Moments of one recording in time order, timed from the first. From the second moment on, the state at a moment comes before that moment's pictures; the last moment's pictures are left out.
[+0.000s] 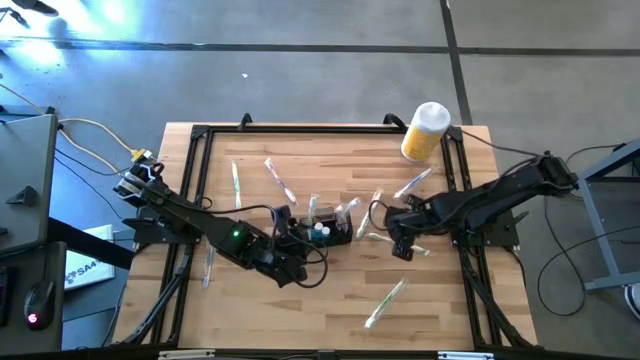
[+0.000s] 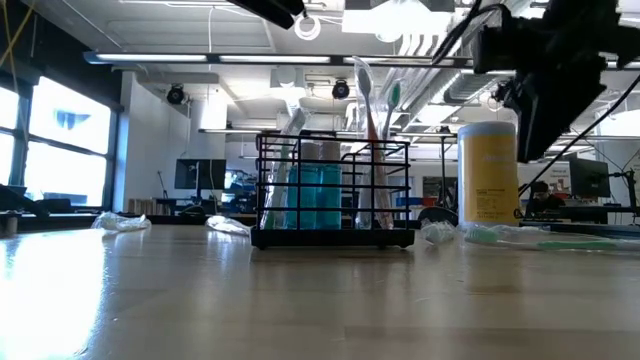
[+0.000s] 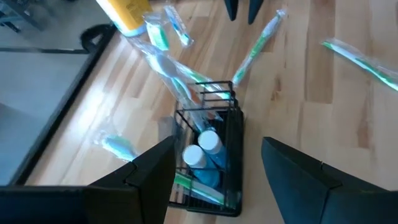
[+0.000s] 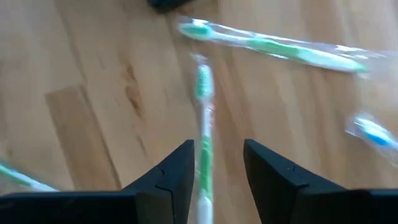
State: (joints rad) left arm -0.48 1.60 1.41 -0.67 -0.74 -0.40; right arm 0.28 1.28 0.85 -0.83 0.18 0.56
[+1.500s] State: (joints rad) left arm -0.39 1.67 1.41 -0.66 -0.64 -0.35; right arm 0.25 1.57 0.64 -0.32 0.19 0.42
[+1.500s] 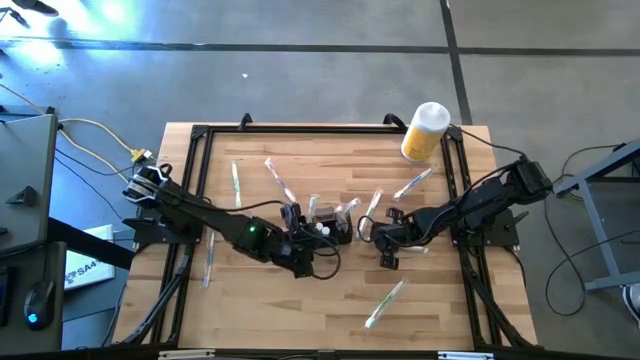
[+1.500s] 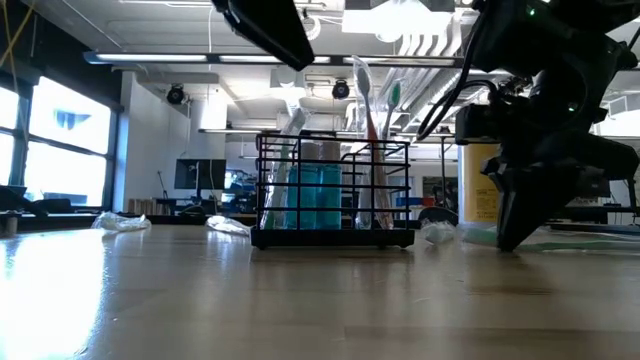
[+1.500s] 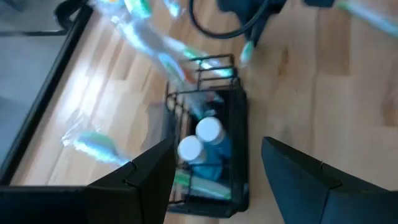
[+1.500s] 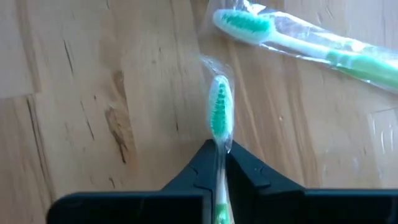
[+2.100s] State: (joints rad) left arm -0.49 1.62 1.41 -0.68 -0.65 -0.34; right arm 0.45 1.37 0.75 -0.69 0.18 0.66
